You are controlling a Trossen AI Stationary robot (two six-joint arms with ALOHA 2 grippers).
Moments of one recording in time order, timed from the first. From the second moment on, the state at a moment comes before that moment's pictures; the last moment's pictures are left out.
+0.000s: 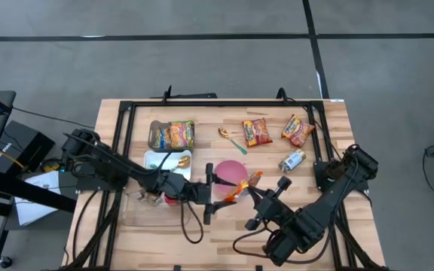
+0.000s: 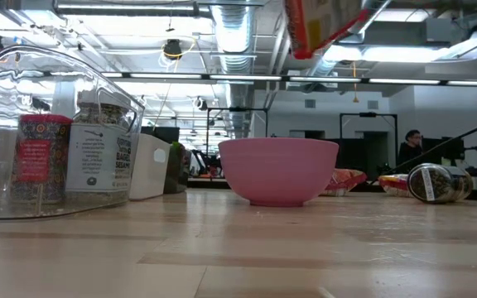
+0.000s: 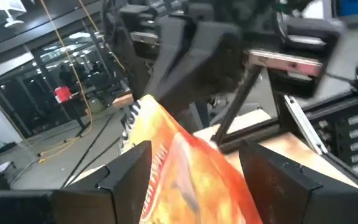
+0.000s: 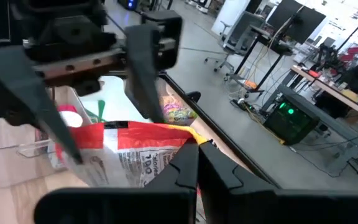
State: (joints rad) left arm -0.38 1.64 1.00 0.66 -0.37 0.37; right arm 0.76 1.85 1.76 -1.35 1.34 1.06
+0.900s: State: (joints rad) left arm -0.37 1.63 1.01 0.60 -0.56 0.48; right arm 0.81 1.85 1.74 -1.33 1.40 0.98
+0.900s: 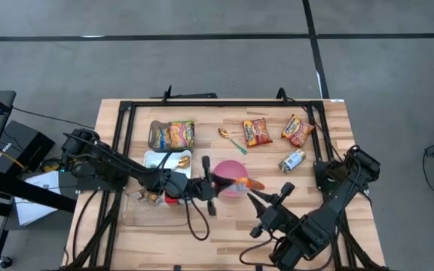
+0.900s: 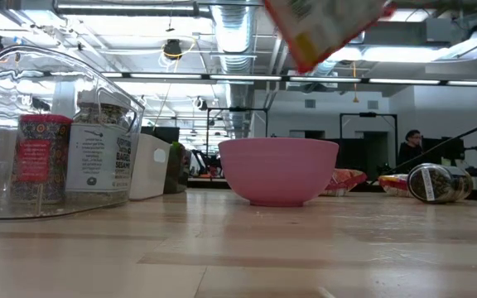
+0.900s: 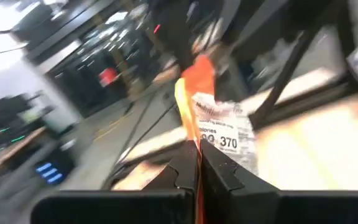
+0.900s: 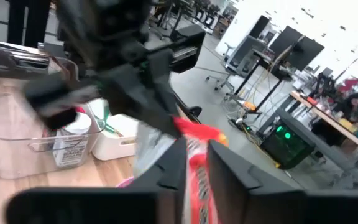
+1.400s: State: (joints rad) left arm -0.27 1.22 0.87 0.00 -0.78 0.49; right arm 0.93 1.84 1.75 -1.57 1.44 1.27
